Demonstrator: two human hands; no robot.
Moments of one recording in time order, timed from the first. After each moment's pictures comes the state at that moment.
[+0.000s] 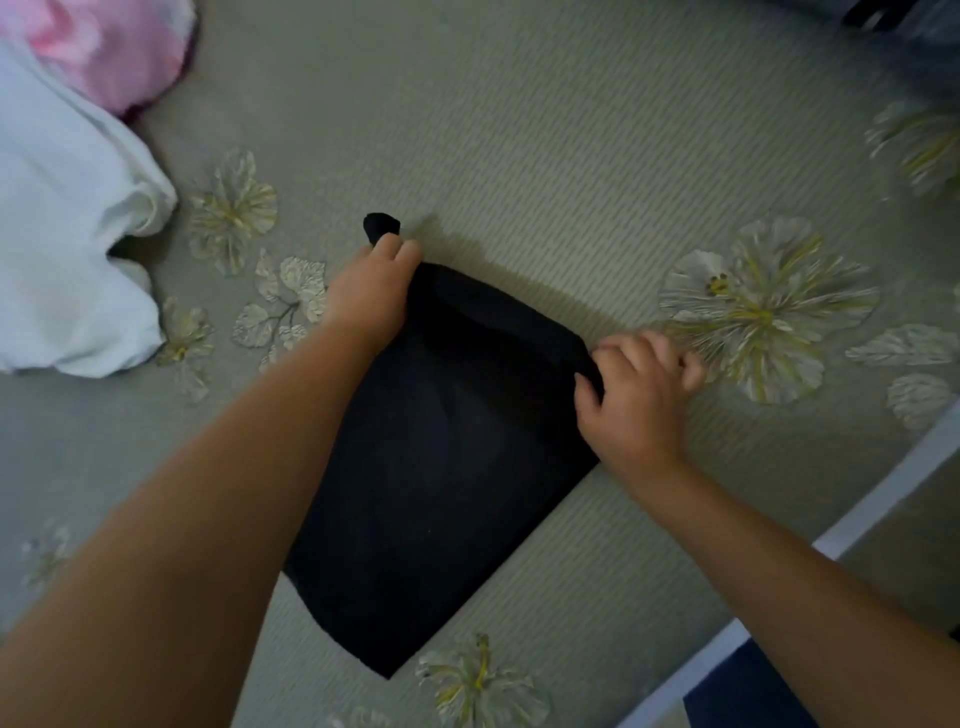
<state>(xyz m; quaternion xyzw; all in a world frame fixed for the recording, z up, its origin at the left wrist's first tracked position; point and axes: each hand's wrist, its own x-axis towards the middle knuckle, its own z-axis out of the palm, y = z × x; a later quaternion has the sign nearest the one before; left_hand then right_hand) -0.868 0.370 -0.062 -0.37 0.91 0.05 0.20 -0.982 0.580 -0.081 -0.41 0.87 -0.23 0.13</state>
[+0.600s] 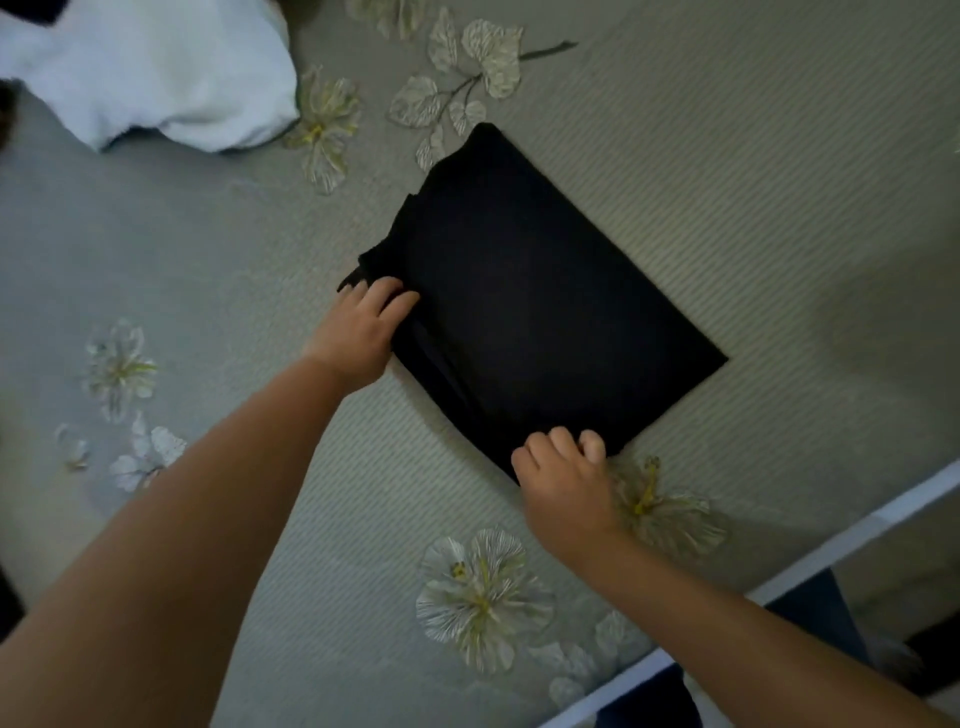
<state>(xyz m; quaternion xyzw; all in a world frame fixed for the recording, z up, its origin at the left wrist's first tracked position) -0.539 0.450 -0.065 -0.34 0.90 0.08 0.25 -0.672 0.666 -0.072 -0.65 0.73 -0.13 0.16</state>
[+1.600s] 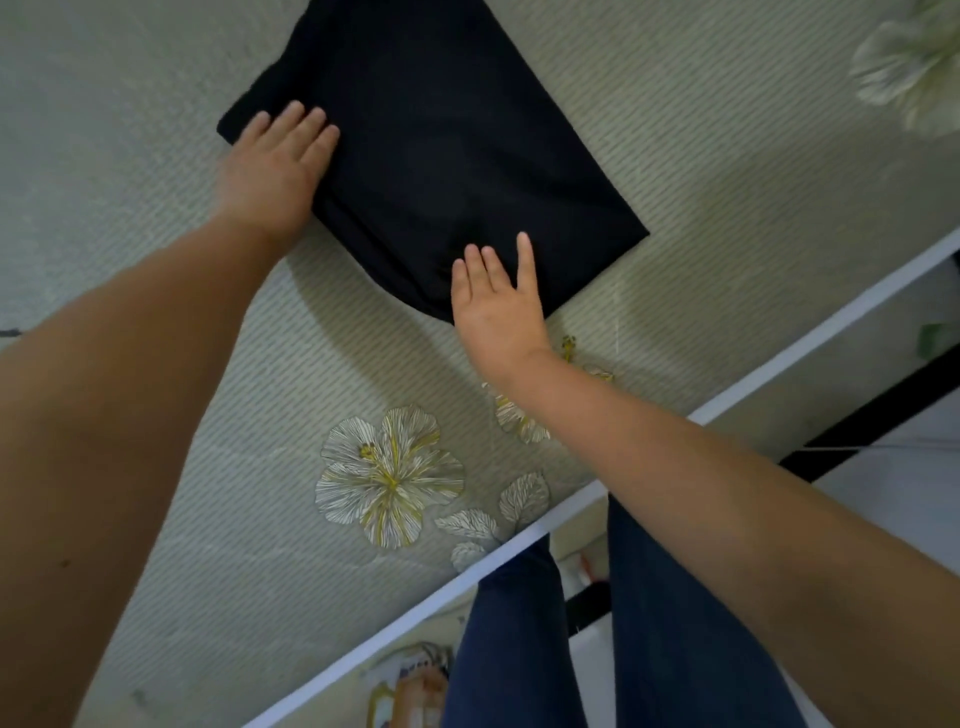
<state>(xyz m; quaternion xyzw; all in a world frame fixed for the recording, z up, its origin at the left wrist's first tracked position) -0.532 0.463 -0.103 -0.42 0.88 0.06 0.21 -0.682 0.641 -0.088 -0.71 0.65 0.18 0.19</state>
